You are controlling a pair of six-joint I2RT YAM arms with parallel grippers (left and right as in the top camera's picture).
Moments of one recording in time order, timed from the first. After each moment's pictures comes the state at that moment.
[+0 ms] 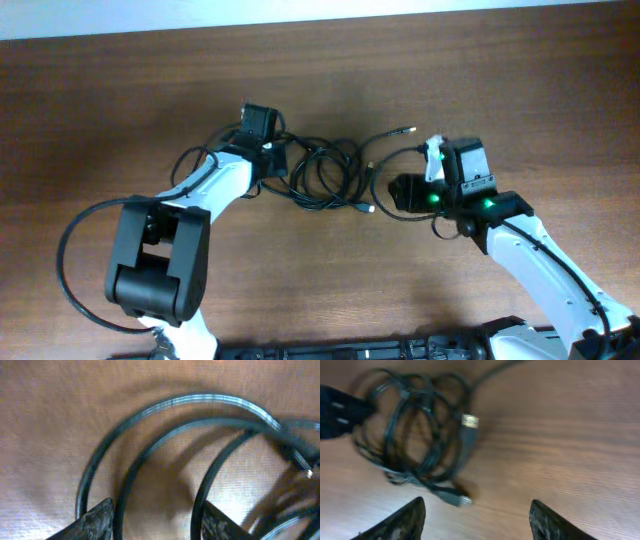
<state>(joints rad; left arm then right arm) -0.30 1.91 1.11 -0.34 -0.07 -0.29 0.22 1.30 0.70 -0.33 -0.28 0.34</state>
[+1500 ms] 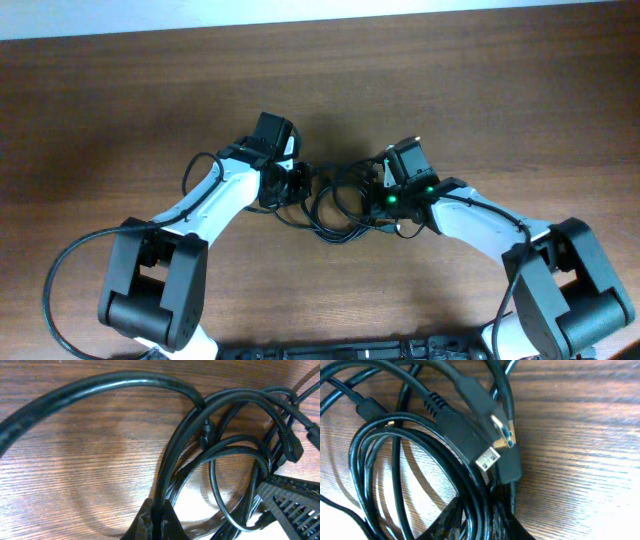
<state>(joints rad) -0.39 1.80 1.11 -0.62 0.31 -0.50 0.40 1.66 0.76 -0.23 -0.25 0.50</state>
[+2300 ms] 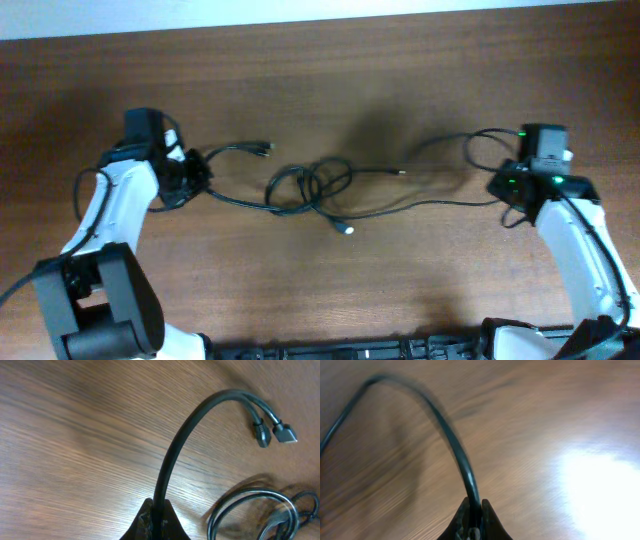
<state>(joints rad) 0.14 1.71 1.11 -0.74 0.24 -0.40 -0.20 1.33 0.83 -0.65 0.18 0.47</state>
